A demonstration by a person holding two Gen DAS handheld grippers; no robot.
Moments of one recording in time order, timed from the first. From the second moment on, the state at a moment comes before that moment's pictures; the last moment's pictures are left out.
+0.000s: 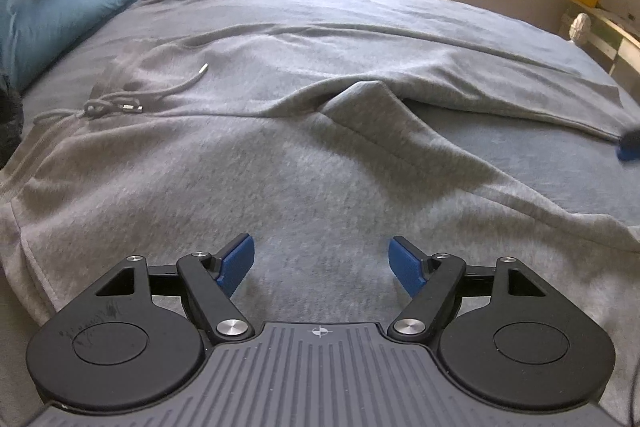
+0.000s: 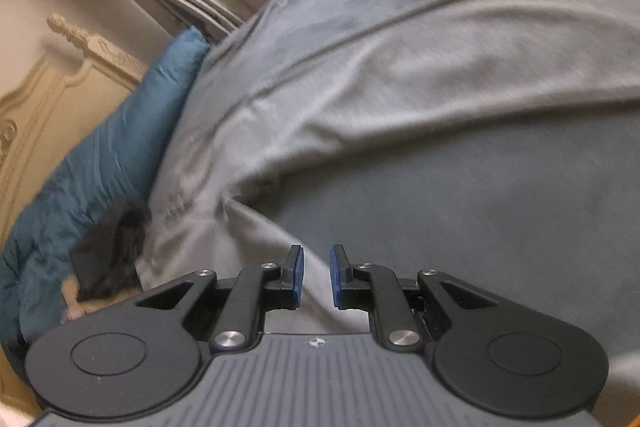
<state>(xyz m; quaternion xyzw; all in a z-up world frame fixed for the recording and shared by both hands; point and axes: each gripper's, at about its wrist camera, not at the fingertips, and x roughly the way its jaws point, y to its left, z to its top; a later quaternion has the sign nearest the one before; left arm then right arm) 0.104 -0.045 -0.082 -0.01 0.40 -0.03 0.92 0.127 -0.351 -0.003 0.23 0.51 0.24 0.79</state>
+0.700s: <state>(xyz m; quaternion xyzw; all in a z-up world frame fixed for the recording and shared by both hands) 0.092 -0.074 -0.087 0.04 0.41 -0.03 0.91 0.092 -0.421 -0.053 0.25 0.53 0.16 0.79</state>
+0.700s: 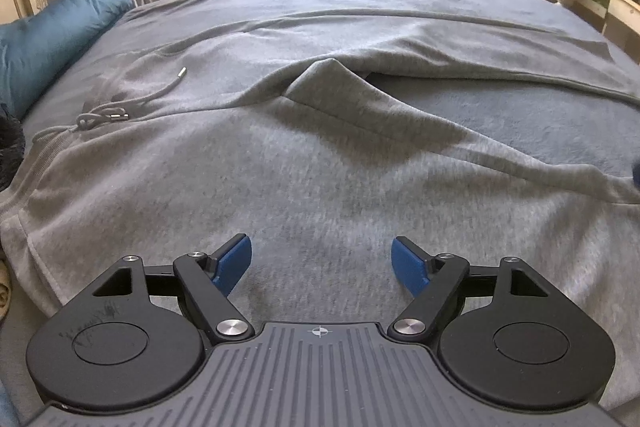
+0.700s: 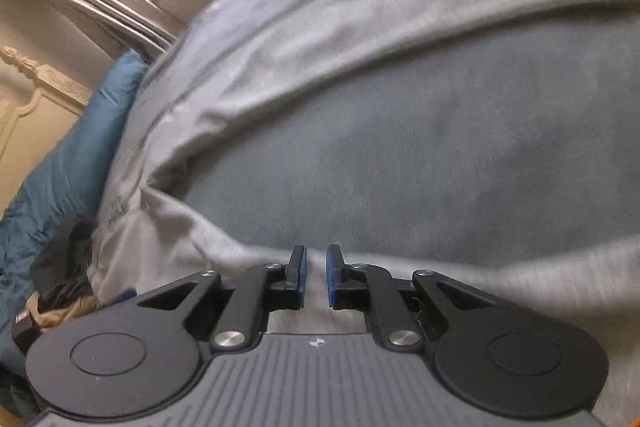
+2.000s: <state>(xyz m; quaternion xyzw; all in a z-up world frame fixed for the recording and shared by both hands) 0.097 -0.065 -0.091 0.03 0.43 0.00 0.90 0.004 -0.594 0.002 0.26 0.43 -0.14 0.85</state>
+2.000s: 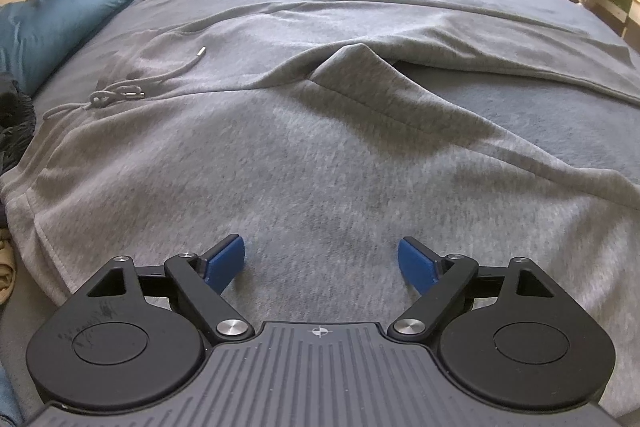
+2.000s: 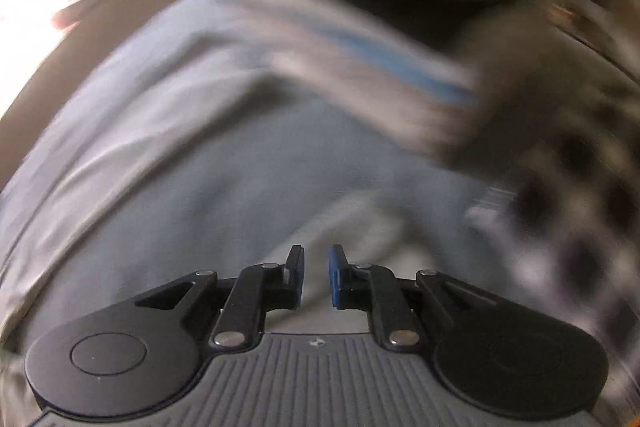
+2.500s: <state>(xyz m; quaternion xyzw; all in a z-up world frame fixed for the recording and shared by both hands) 0.092 -0.051 -0.086 0.02 0.44 0.02 0.90 0.061 -0.353 -0.073 0.23 0.60 0.26 0.72</state>
